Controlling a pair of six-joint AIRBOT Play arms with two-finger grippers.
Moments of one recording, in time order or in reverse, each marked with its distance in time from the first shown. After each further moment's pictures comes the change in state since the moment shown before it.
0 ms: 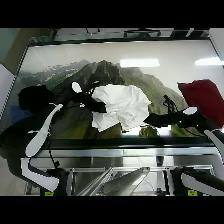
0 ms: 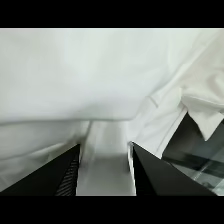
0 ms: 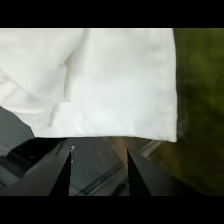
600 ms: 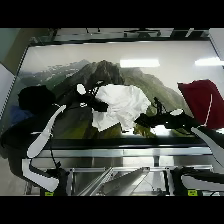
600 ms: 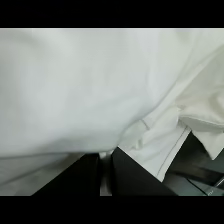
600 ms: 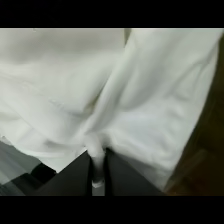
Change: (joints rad) left arm -0.043 -0.002 0.013 0.033 0.069 -0.008; right arm 0.158 -0.163 -0.001 0.255 -0.149 -0.094
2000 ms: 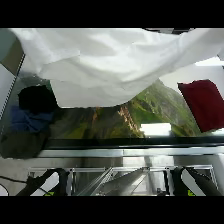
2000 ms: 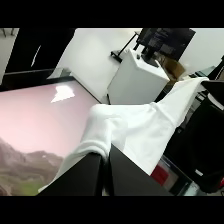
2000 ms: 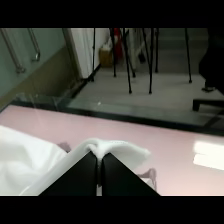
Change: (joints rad) left arm 0.663 0.610 0.589 -0.766 -0.307 -0.068; right arm -0.525 0.493 1.152 -0.282 0.341 0.158
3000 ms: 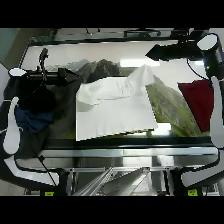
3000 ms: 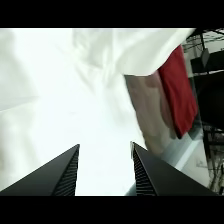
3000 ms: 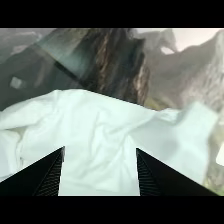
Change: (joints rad) left arm -0.112 -0.558 -0.415 0.188 0.059 0.206; right arm 0.372 -0.735 0.105 -0.217 -0.049 0.102
